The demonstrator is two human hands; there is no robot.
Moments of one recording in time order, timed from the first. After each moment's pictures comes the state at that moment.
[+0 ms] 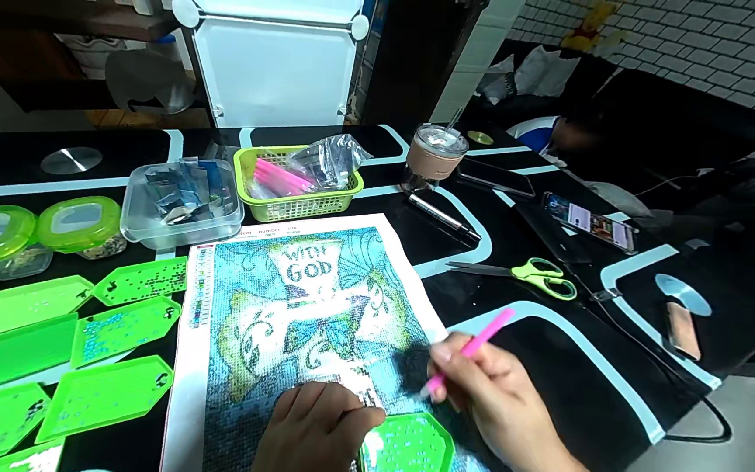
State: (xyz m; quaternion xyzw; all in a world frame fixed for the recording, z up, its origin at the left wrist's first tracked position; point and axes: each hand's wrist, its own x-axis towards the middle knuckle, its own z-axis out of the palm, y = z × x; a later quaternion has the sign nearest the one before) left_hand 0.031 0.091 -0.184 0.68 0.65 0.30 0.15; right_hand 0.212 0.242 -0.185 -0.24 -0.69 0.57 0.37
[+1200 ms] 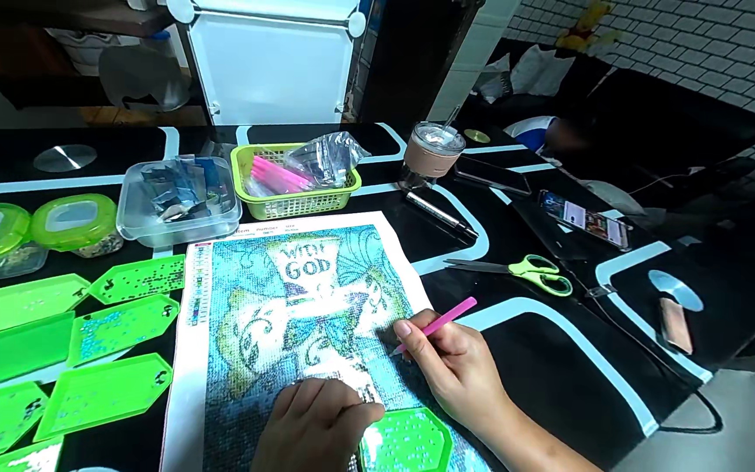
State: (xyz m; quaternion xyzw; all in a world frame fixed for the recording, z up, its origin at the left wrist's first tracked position) left_hand 0.031 0.090 -0.185 0.68 0.65 0.30 0.14; right_hand 0.190 0.263 -0.205 -0.22 -0.83 0.35 0.38
